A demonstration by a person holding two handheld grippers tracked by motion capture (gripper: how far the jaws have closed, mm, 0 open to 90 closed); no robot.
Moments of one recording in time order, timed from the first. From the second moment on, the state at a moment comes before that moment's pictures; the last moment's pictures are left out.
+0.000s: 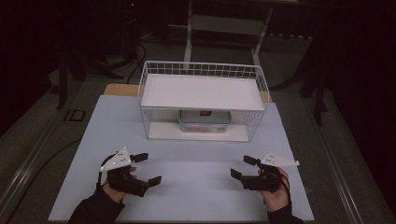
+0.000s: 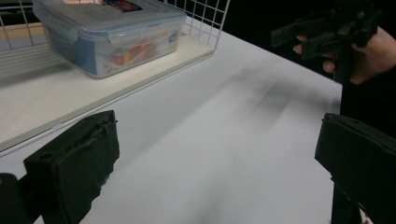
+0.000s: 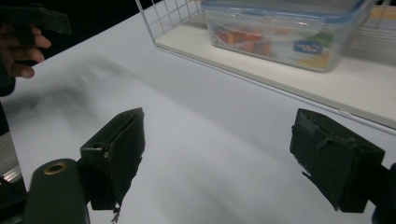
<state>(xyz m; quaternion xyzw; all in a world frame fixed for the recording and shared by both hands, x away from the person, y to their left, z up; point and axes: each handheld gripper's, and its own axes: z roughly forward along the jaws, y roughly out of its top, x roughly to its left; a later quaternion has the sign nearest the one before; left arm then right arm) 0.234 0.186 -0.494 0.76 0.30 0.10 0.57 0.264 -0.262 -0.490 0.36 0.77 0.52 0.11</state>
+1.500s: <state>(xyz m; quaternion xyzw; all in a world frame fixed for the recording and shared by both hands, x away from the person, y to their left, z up) 0.218 0.205 -0.511 0.76 0.30 0.09 0.57 0.249 -0.310 -0.506 0.34 0.77 0.53 0.11</state>
